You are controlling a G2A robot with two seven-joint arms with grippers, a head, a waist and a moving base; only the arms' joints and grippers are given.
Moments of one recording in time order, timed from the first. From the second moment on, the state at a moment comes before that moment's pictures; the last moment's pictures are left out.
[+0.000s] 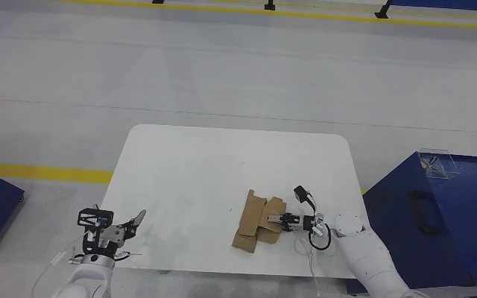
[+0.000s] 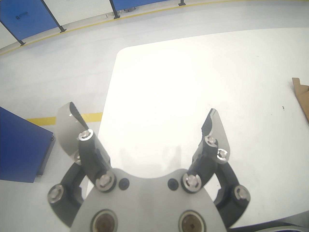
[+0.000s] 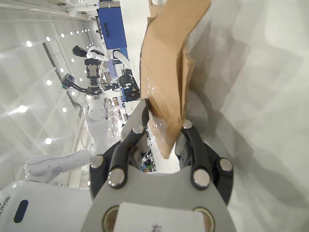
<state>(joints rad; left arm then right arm) 1.73 -1.15 -1.60 -1.80 1.33 0.00 0.00 -0.87 -1.24 1.11 -0.60 0.20 -0.54 1.17</state>
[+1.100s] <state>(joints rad) 1.73 -1.15 -1.60 -1.80 1.33 0.00 0.00 -0.83 -1.18 1.25 -1.81 0.31 -0.23 1.19</state>
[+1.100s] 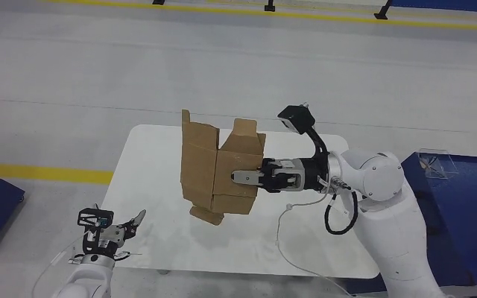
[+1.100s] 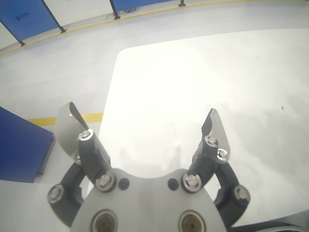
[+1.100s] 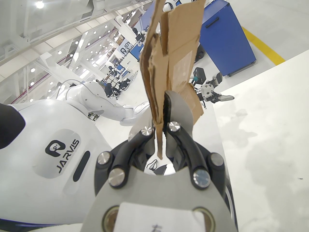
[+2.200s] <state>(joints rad) 1.73 -1.15 -1.60 -1.80 1.33 0.00 0.00 -0.97 -1.21 1.21 -1.62 1.23 -0.19 1.45</state>
